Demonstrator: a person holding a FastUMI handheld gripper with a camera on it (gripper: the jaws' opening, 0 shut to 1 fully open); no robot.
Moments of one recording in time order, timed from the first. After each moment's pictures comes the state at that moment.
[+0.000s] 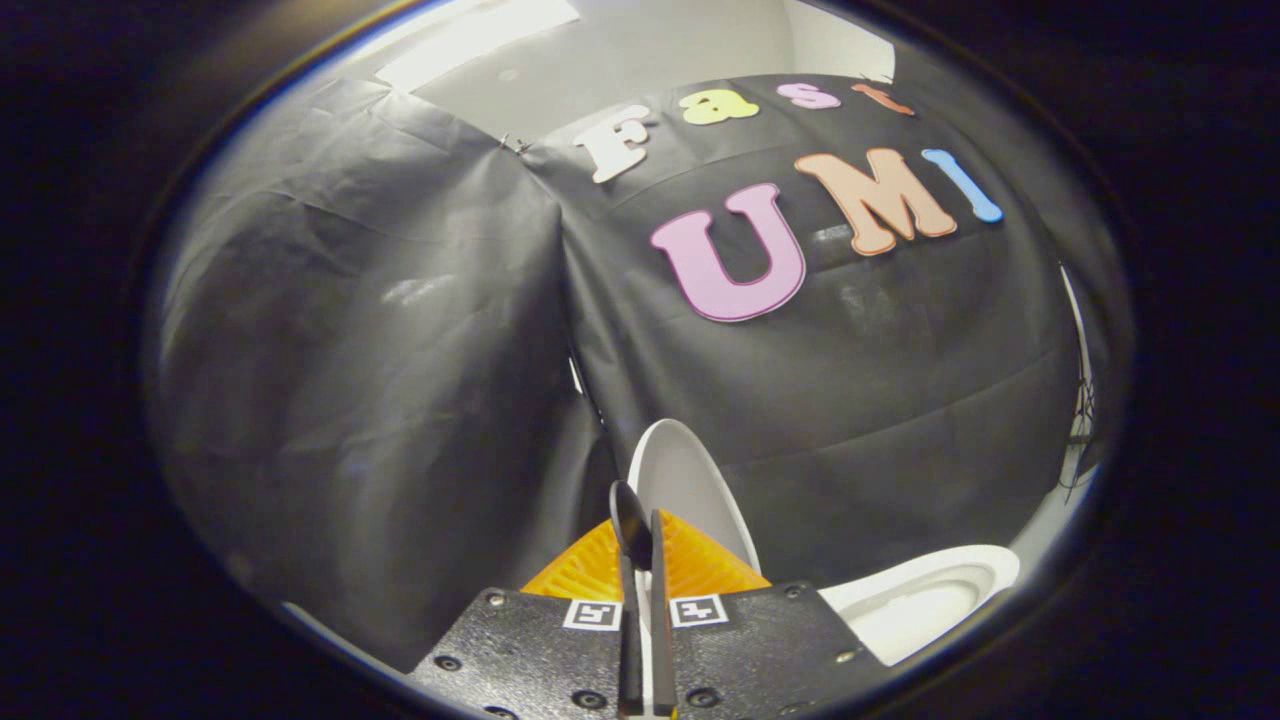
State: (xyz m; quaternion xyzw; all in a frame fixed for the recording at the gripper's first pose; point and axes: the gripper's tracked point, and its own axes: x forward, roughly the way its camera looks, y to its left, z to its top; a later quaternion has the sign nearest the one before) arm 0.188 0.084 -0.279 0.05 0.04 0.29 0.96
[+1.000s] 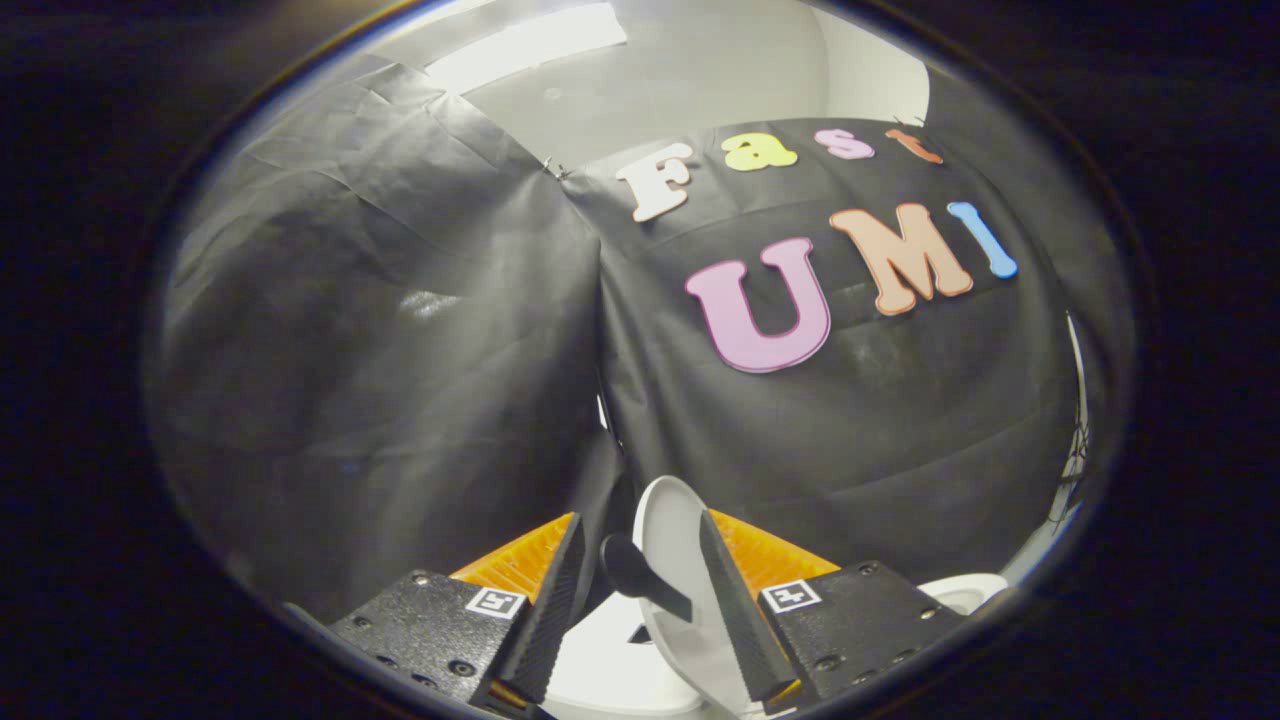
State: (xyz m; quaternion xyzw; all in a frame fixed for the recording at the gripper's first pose) arm 0.165 0.064 -0.232 0.03 -0.05 0.28 0.96
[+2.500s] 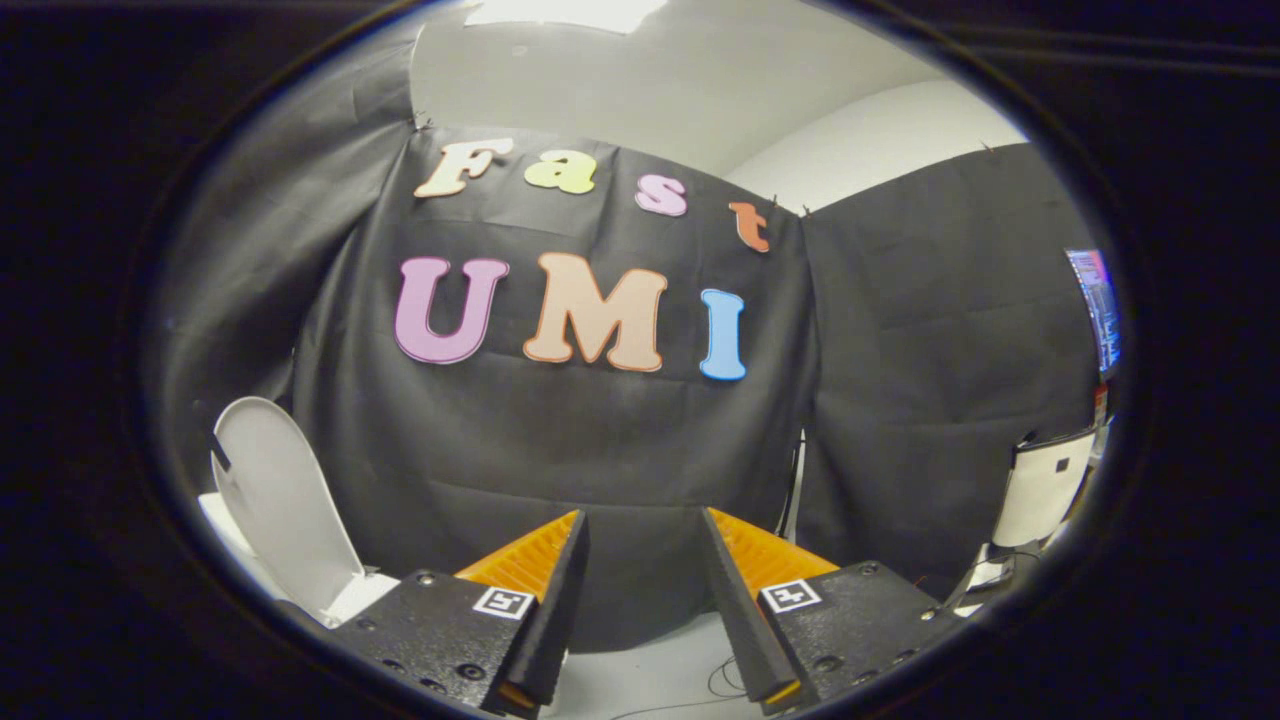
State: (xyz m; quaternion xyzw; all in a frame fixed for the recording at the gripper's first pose) arm 0.188 -0.438 -0.136 -0.10 -0.05 -0.06 0.99
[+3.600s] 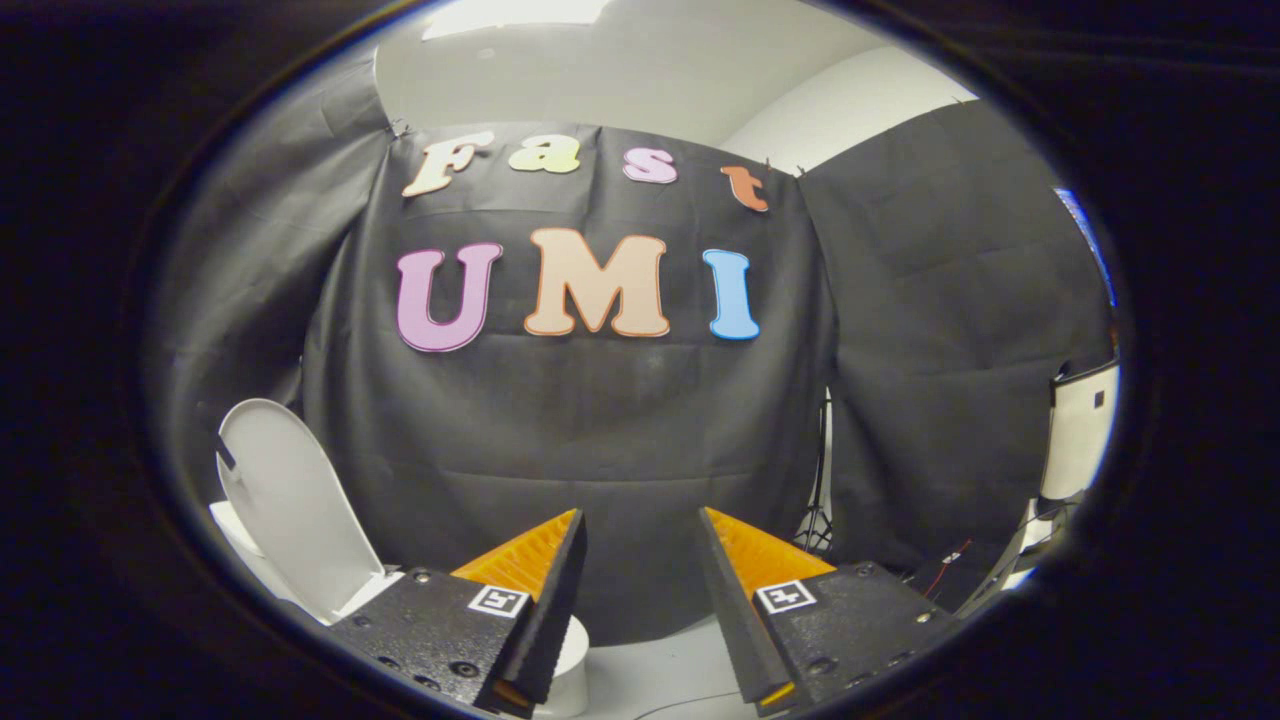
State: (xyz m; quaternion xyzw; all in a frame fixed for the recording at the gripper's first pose) arm 0.212 -0.461 -0.176 -0.05 -0.02 -0.02 1.00
